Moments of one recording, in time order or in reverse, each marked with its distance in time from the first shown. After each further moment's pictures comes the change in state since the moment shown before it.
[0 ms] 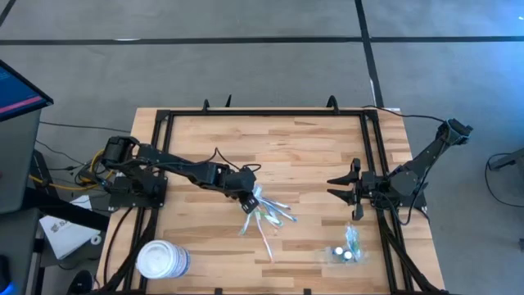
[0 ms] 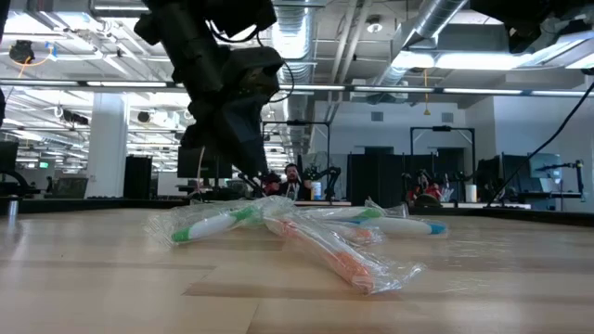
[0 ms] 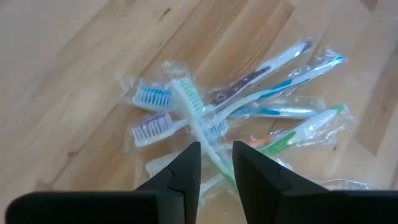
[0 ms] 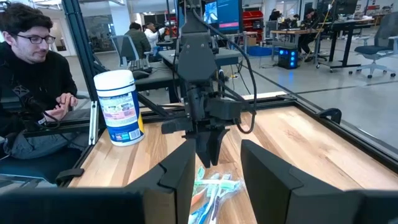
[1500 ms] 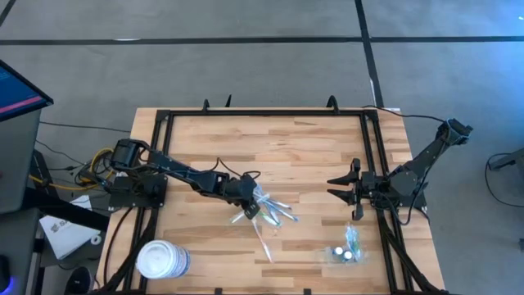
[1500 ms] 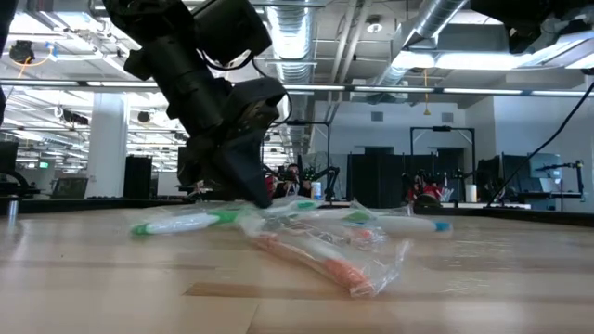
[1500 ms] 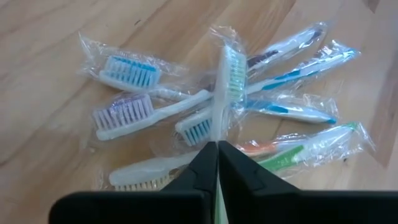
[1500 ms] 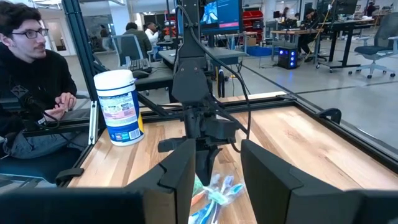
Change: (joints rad) left arm -0.033 0.088 -0.113 0.287 -0.016 -0.061; right arm 0.000 0.000 -0.001 0.000 0.001 -0.002
